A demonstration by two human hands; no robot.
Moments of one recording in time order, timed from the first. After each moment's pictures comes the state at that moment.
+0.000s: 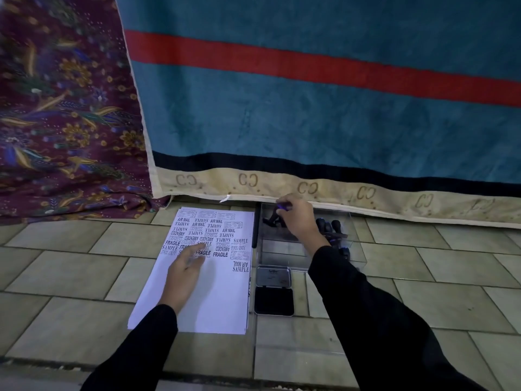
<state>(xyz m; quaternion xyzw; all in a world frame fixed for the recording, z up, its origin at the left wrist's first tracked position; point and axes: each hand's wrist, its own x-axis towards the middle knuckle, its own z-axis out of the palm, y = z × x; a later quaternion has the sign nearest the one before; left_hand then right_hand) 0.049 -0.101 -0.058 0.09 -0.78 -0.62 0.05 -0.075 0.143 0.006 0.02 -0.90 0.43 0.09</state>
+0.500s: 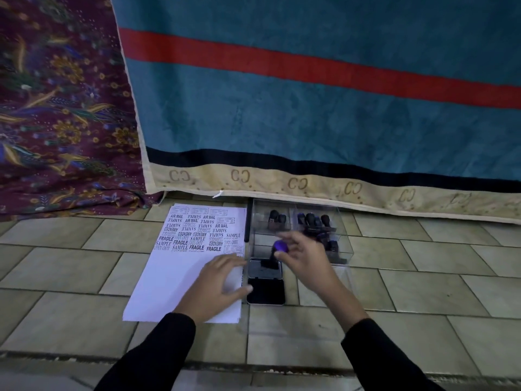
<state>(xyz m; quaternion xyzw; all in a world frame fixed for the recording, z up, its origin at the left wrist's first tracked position) 0.075 -0.057 -0.064 -0.21 -0.91 -0.35 0.05 0.062 0.170 0.008 0.09 -0.87 0.48 0.03</state>
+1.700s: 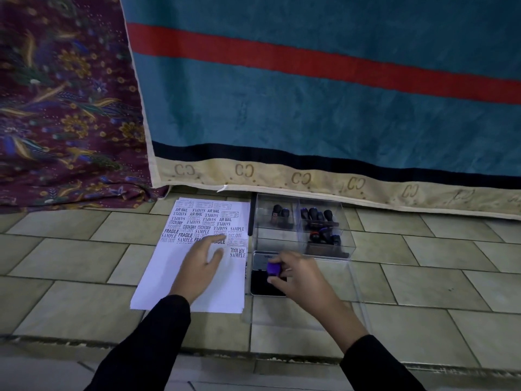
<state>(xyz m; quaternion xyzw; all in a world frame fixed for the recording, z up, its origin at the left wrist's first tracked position) 0.065 -0.080 -0.059 -0.05 -0.86 -0.50 0.07 0.095 0.157 -0.010 0.15 -0.92 0.37 0.03</state>
